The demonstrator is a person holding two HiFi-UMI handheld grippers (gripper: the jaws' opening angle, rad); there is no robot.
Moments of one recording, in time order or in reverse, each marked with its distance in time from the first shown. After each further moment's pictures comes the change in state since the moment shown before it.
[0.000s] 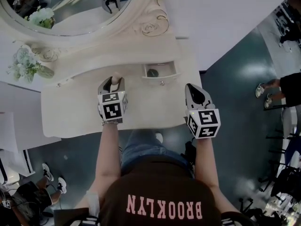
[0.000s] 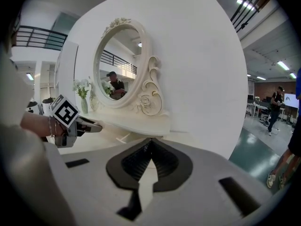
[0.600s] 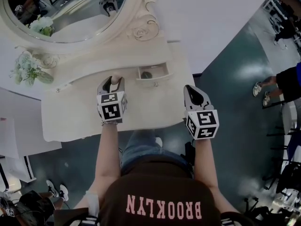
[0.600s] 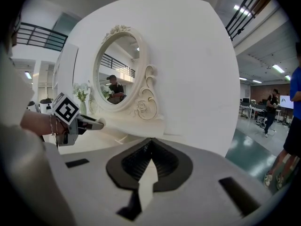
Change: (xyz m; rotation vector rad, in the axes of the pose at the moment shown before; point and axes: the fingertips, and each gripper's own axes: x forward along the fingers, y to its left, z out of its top) left arm -0.017 -0.026 0.032 0.027 -0.088 -0.046; right arm -0.033 -0.011 0.008 -0.001 -0.048 -0.043
